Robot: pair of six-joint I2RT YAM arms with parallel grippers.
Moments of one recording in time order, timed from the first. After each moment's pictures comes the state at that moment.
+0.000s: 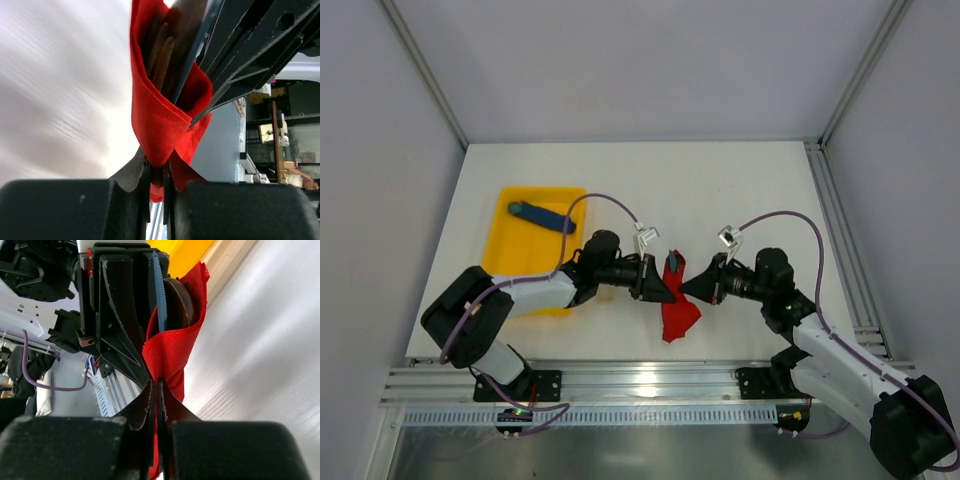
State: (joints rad) left arm -0.76 1.54 0.65 0.52 0.80 -0.71; right arm 0.44 0.84 0.32 0.27 -0.73 0.59
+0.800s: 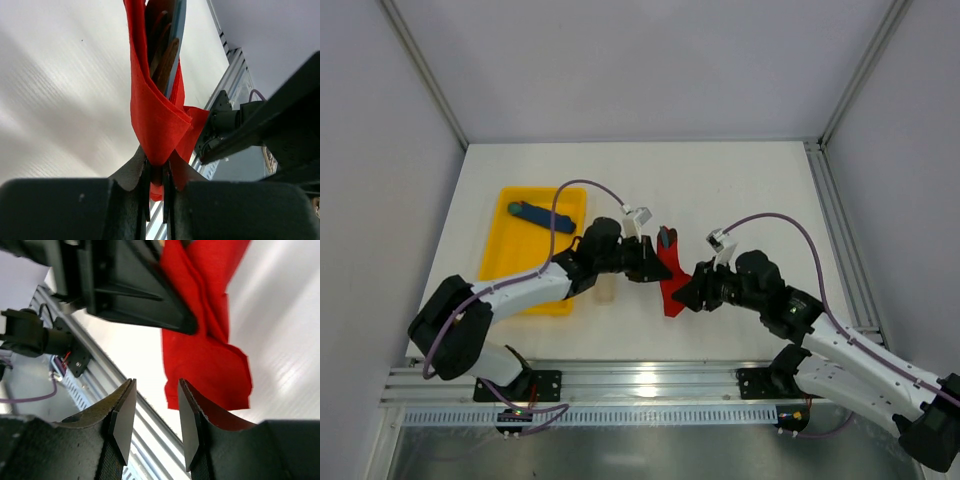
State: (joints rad) left arm -0.76 1.46 0.79 0.21 0.47 -0.69; right arm 0.74 0.75 0.54 -0.22 -0.26 0.55
